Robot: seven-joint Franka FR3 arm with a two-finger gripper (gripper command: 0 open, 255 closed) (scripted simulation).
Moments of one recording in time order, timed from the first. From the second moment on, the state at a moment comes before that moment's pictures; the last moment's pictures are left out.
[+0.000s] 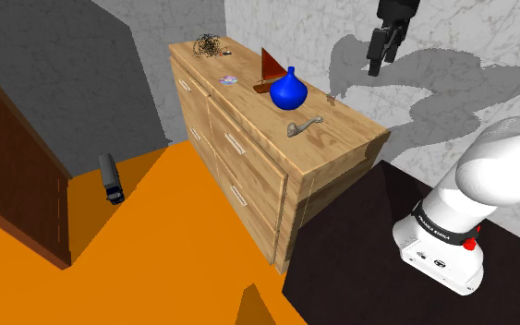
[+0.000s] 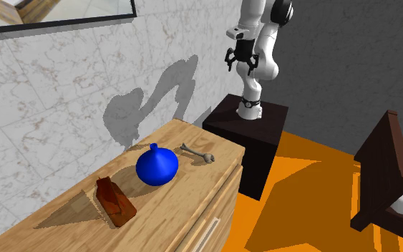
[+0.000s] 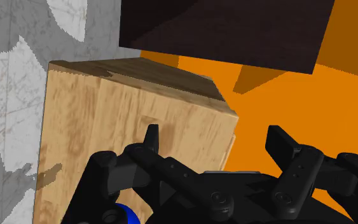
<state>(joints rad) -0.01 -0.75 0.01 -2.39 -0.09 1.56 -0.12</state>
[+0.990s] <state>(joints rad) 0.07 -0.49 -0.23 -2.53 -0.28 2.04 -0.69</state>
